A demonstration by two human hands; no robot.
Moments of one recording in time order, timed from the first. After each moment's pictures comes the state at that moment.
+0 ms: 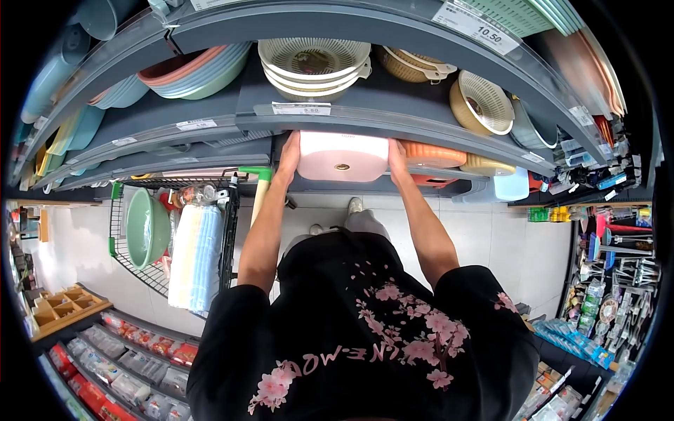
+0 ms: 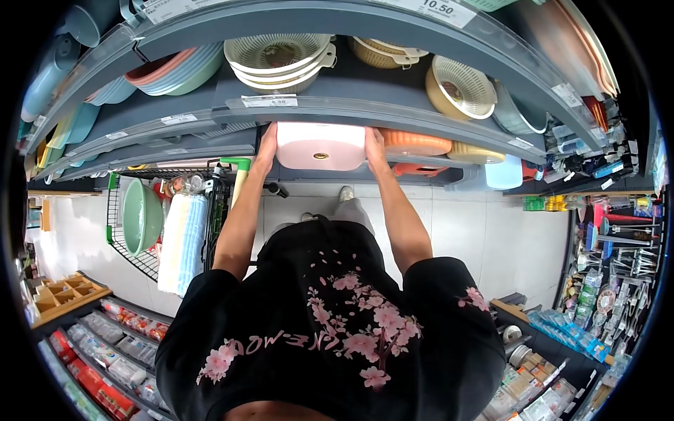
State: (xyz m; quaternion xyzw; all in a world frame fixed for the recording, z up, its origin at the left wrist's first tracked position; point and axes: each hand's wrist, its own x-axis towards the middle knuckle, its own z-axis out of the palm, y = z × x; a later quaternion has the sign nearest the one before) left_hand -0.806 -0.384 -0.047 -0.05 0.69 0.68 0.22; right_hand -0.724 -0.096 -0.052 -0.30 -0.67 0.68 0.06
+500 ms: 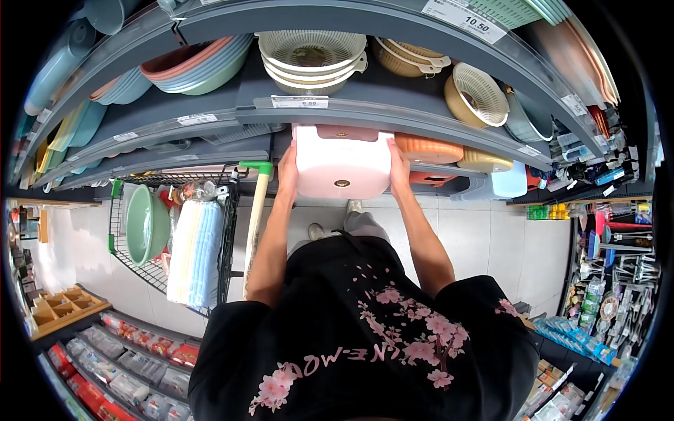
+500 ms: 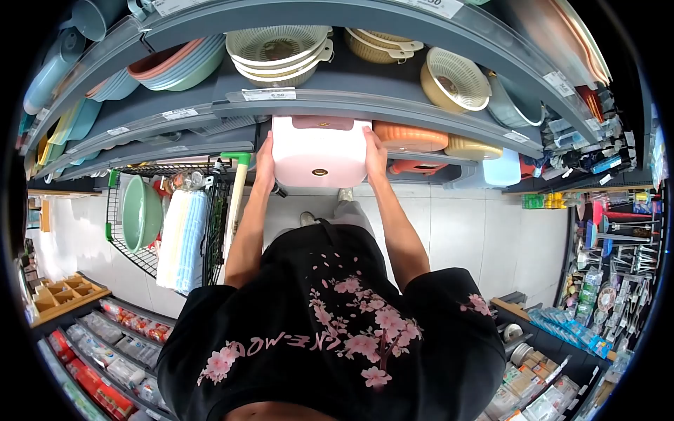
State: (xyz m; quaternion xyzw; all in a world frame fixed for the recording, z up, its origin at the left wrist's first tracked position) left_hand -0.746 -0.388 -0.035 -0.12 0.59 0.79 0.15; right_hand -0.675 -0.124 -0.007 -0.31 -0.63 0.70 0.11
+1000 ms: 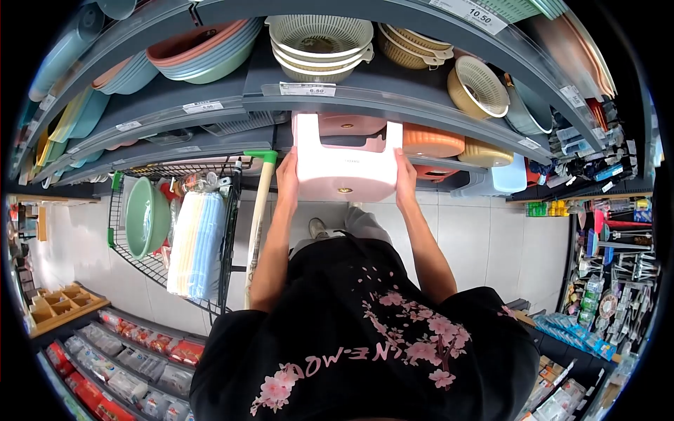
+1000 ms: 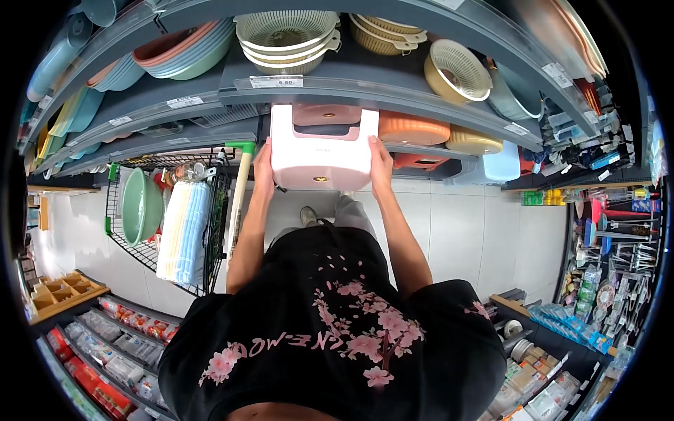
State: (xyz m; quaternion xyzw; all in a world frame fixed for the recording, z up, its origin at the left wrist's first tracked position) left_hand -0.694 -0.410 -0.010 -0.11 0.59 0.79 0.12; right_hand -0.619 -0.148 0.009 -0.30 -0.64 0.69 0.15
